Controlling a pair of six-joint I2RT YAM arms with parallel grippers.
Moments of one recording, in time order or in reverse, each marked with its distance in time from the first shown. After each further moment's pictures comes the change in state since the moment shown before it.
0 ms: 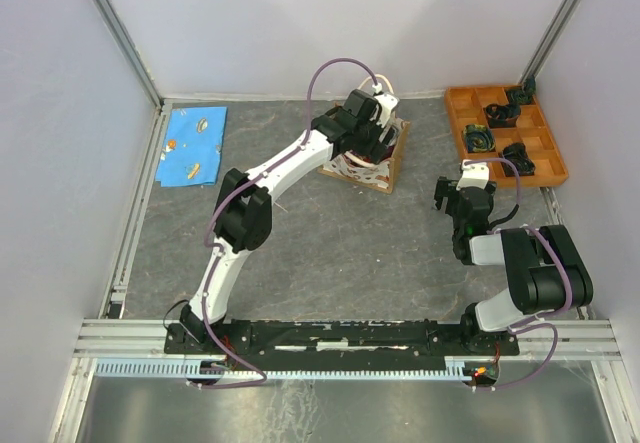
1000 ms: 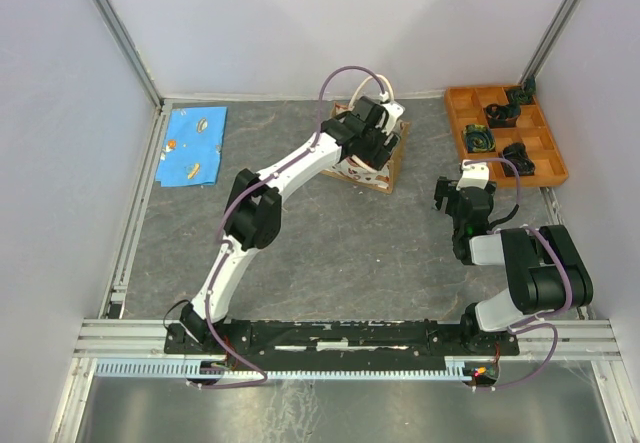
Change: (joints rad) left arm -0.017 0.087 0.081 -0.065 -0.010 0.011; right arm 0.000 0.000 0.000 0.000 0.000 0.000
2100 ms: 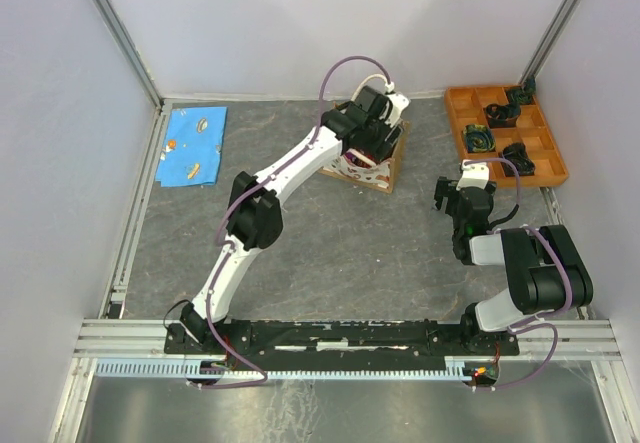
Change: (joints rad) left arm -0.003 0.023 0.136 -0.095 -0.026 0.055; right arm 0.000 0.000 0.000 0.000 0.000 0.000
